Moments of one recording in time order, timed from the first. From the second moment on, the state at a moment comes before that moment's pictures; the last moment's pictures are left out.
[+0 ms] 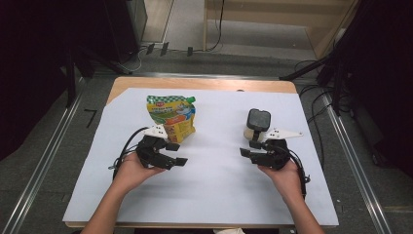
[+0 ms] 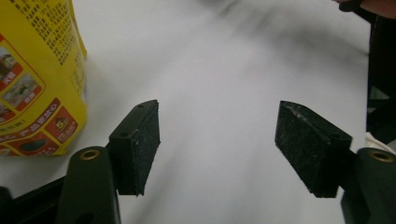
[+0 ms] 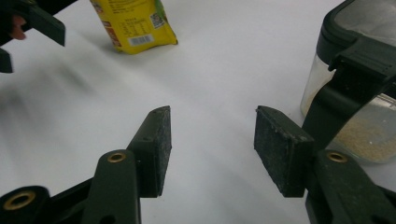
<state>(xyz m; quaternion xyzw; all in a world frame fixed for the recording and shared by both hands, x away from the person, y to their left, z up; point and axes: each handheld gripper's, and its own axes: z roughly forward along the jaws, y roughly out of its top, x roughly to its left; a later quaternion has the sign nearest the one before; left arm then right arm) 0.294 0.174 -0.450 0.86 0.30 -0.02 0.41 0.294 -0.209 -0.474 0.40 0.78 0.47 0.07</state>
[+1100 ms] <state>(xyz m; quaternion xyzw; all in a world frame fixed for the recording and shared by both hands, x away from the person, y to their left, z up) 0.291 0.165 -0.446 0.87 0.28 -0.02 0.41 0.293 -0.201 -0.477 0.36 0.81 0.47 0.05</state>
